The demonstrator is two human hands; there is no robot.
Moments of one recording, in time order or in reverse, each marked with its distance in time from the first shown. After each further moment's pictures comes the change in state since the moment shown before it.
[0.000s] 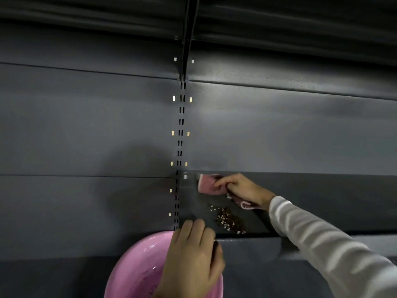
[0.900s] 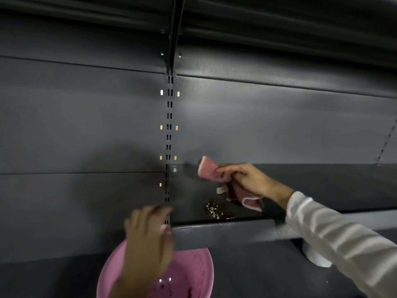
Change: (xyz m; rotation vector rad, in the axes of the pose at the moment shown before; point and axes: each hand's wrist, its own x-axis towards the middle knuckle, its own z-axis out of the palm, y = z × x) left_hand -0.015 -0.043 -0.019 -0.191 0.168 -0.093; right_hand -0.052 -0.018 -0.031 0.078 0.043 -0.084
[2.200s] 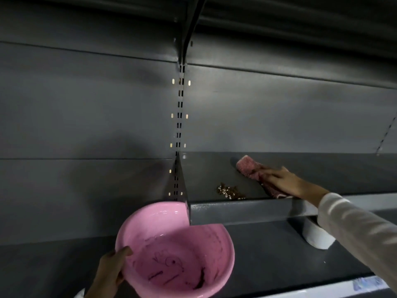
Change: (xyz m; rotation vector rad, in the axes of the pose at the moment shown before) left_hand -0.105 -0.104 -0.016 -0.596 -0.336 -1.703; right_hand -0.051 0.038 -0.017 -0.388 -0.009 0.333
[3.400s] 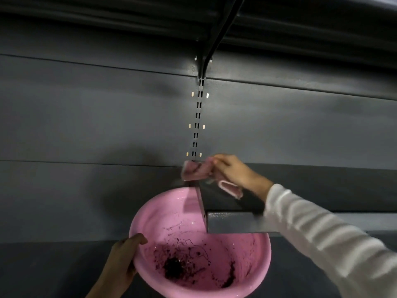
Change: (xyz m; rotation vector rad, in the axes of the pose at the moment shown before) left_hand -0.064 0.054 -0.012 -0.157 -0.157 0.153; right_hand 0.027 -0.160 0.029 0.406 0.071 -0.384
